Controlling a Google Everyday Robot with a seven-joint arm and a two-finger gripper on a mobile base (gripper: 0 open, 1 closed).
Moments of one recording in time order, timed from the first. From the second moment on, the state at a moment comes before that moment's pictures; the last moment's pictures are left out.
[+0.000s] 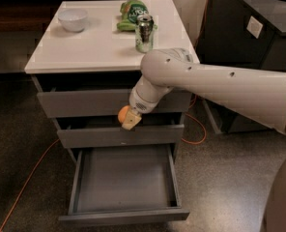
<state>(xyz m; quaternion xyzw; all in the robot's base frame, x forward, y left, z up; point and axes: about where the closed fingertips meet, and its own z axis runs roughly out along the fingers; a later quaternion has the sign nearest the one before) 0.615 0.020 0.711 -0.58 0.78 0.09 0.21</state>
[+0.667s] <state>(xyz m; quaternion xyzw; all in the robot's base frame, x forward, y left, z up) 0.598 -0.042 0.597 -0.58 0.78 0.12 0.20</state>
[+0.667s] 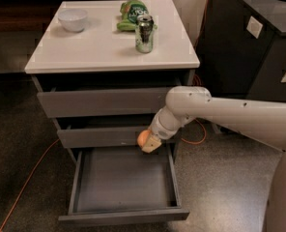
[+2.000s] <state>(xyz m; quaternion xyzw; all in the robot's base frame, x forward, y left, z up) 0.639 -0.076 0.393 -0.60 0.74 0.17 0.25</state>
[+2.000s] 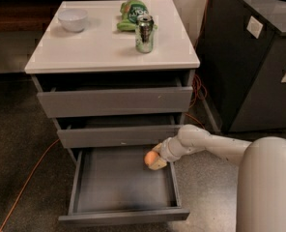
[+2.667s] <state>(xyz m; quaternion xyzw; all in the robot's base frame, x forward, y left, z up) 0.639 -0.070 0.353 -0.58 0.74 0.19 0.27</state>
